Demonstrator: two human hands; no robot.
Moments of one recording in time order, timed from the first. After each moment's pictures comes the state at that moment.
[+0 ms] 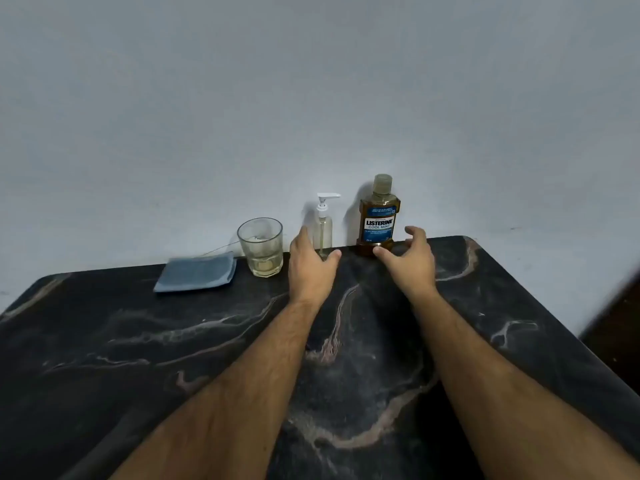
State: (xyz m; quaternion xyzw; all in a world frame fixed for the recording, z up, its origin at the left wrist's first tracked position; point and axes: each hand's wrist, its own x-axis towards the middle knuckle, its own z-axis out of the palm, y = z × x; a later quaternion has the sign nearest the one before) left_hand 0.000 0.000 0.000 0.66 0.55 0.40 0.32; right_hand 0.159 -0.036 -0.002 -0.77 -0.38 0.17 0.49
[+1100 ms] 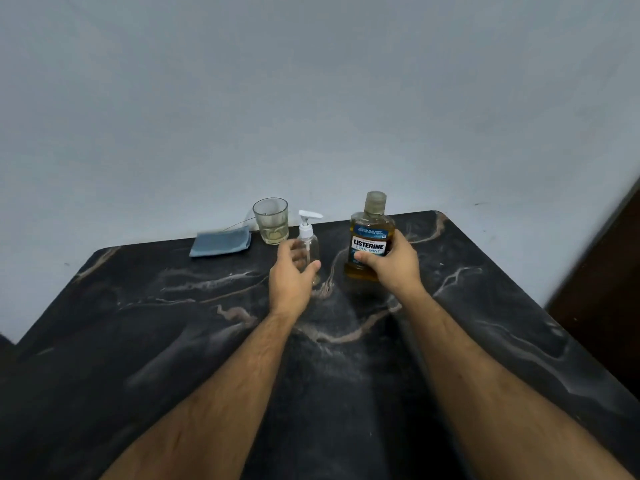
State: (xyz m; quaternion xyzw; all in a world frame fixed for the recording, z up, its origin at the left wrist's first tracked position) left_hand -0.078 -0.122 0.001 0.63 0.52 0.45 0.37; right_hand 0.102 -0.169 0.018 -0.70 -0.43 0.21 0.53
